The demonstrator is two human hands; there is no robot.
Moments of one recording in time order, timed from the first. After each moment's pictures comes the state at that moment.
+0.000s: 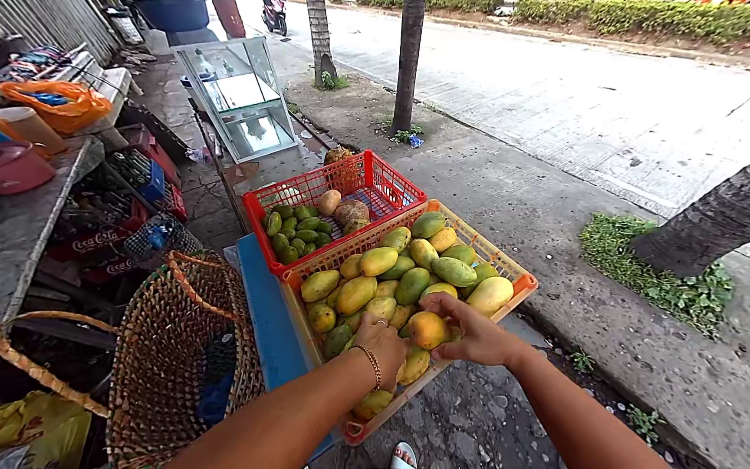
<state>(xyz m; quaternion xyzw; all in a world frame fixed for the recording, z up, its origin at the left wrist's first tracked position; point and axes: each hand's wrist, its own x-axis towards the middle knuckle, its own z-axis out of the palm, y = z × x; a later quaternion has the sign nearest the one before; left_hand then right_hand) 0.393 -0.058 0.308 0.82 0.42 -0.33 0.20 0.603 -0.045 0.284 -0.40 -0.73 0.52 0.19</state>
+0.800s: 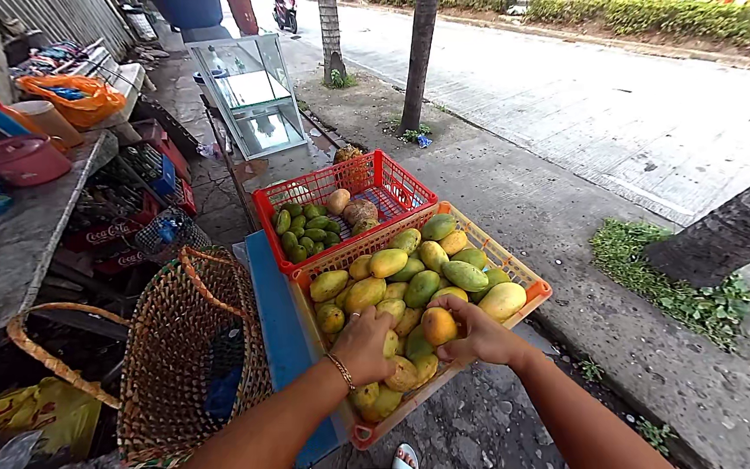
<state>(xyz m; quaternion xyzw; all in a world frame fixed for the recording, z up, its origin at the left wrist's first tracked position) 0.343 -0.061 0.323 0.75 0.58 -0.07 0.32 0.600 -0.035 0.276 -0.41 -0.67 0.58 0.22</state>
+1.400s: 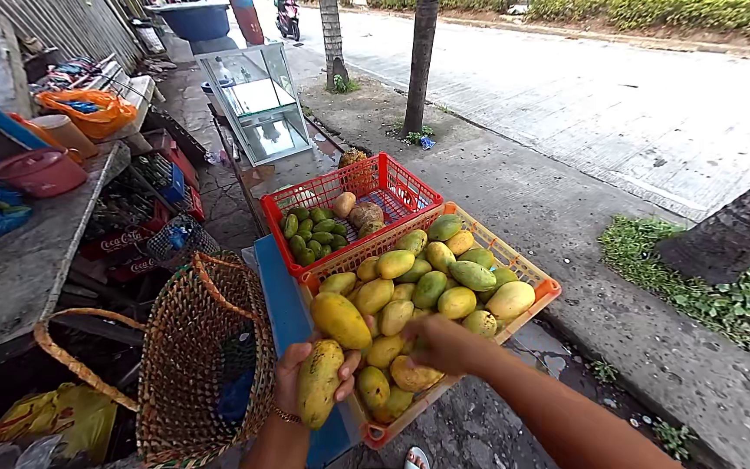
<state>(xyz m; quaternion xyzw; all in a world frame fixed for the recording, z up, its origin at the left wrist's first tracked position) 0.255 -0.105 0.260 0.21 -0.06 0.47 0.86 0.524 -0.043 0.295 -0.41 -0.82 0.40 0.01</state>
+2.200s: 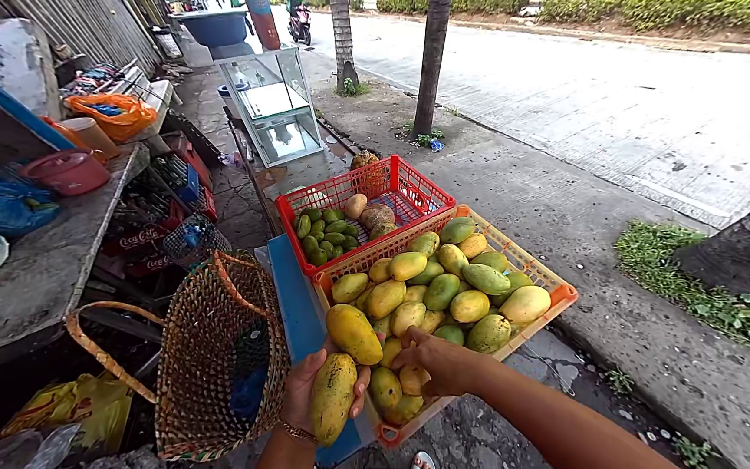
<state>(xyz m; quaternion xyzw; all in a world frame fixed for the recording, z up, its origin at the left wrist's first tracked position) 0.248 -0.125 0.251 0.21 -0.01 0.49 0.84 0.499 -0.051 0.274 -0.32 -0.86 0.38 -0.10</state>
